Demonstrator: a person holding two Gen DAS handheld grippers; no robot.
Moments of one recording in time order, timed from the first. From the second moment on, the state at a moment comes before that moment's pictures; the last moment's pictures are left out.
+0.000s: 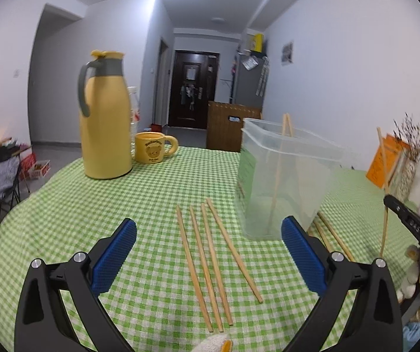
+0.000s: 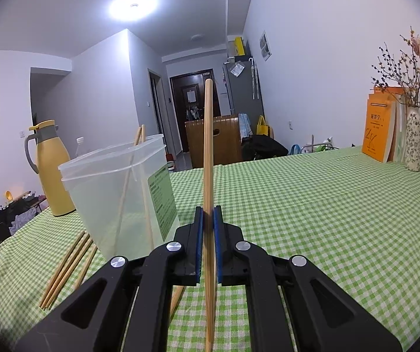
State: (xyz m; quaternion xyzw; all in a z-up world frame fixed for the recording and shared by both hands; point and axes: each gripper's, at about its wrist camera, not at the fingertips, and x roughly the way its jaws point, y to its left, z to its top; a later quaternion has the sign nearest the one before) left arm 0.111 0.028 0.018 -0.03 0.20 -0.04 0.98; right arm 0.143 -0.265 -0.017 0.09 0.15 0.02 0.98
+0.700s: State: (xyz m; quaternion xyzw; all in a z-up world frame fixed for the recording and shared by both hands) left arm 0.151 0.010 0.041 0.02 0.31 -0.05 0.95; right arm 0.140 -0.258 -0.017 0.08 0.14 0.02 0.99
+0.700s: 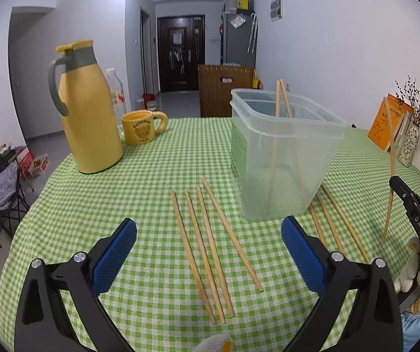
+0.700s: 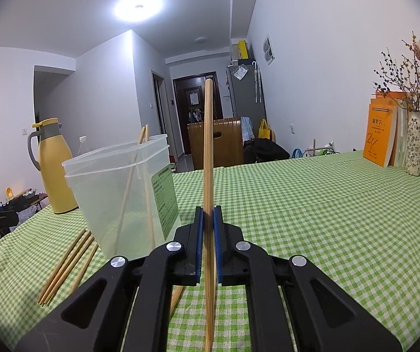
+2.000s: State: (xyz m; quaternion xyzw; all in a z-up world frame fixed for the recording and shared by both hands) left arm 0.263 0.026 -0.058 -0.02 0.60 0.03 0.80; right arm 0.138 -0.253 -0.016 0.08 0.13 0.03 0.99
